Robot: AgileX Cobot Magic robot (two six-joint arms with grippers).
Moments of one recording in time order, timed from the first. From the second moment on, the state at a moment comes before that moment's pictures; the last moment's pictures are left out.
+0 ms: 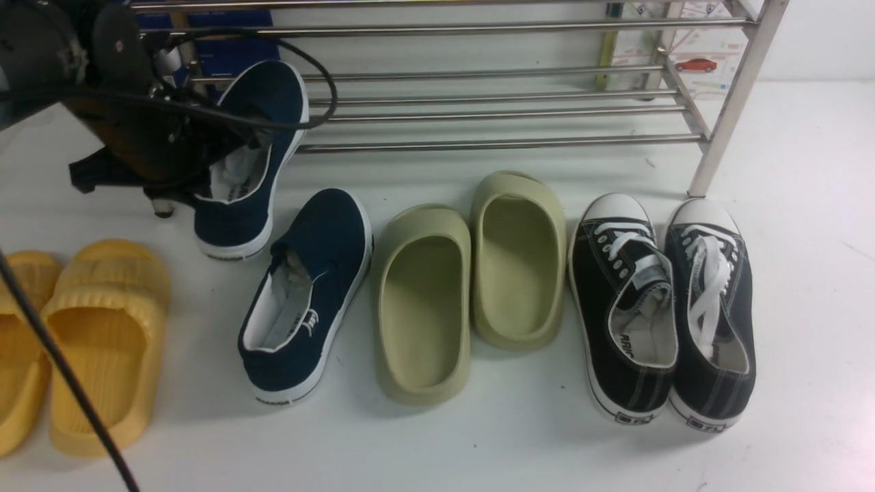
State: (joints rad) right arm 0.02 -0.01 0.01 -0.04 0.39 0.10; left arm -0.11 1.80 -1.50 0.09 0.81 -0.48
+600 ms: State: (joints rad) right arm 0.02 -0.01 0.01 -0.04 0.39 0.10; left arm -0.06 2.13 -1.92 0.01 0.88 -0.45
